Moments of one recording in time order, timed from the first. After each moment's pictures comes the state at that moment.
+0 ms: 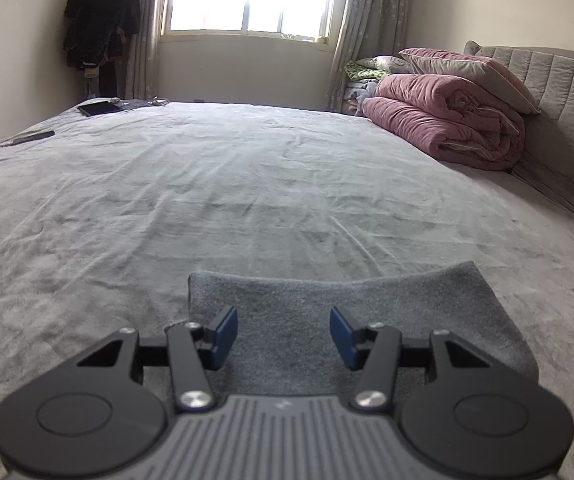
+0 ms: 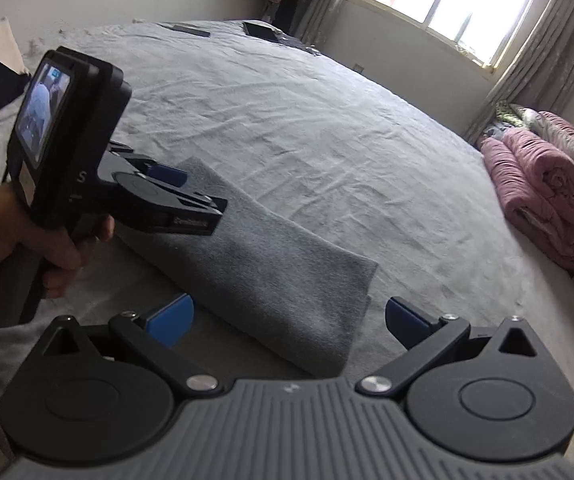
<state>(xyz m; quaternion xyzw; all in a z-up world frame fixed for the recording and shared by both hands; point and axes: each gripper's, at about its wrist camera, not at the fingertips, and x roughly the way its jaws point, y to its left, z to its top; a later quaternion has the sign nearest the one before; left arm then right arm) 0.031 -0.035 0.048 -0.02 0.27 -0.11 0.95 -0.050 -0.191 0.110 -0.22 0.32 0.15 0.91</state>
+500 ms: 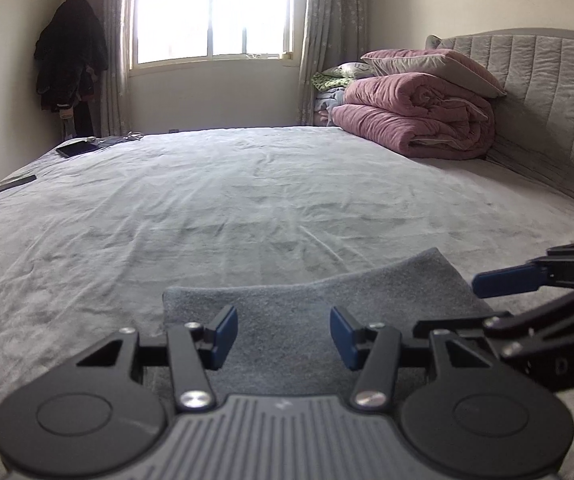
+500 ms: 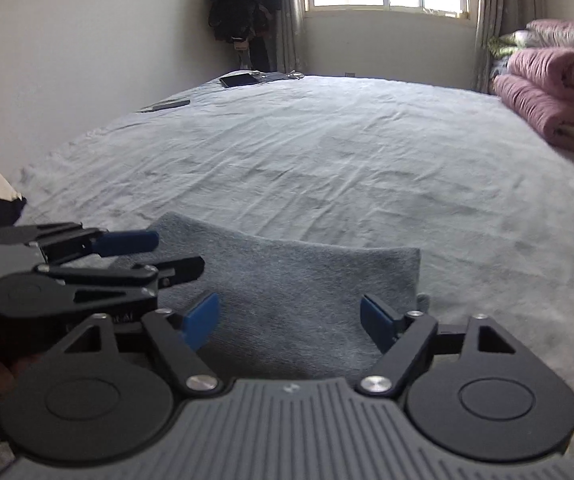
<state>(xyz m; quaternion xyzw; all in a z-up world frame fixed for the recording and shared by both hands) 0.007 -0.054 0.048 0.04 0.25 -0.14 0.96 0.004 -0.236 0.067 0.00 0.30 0.19 0.93</state>
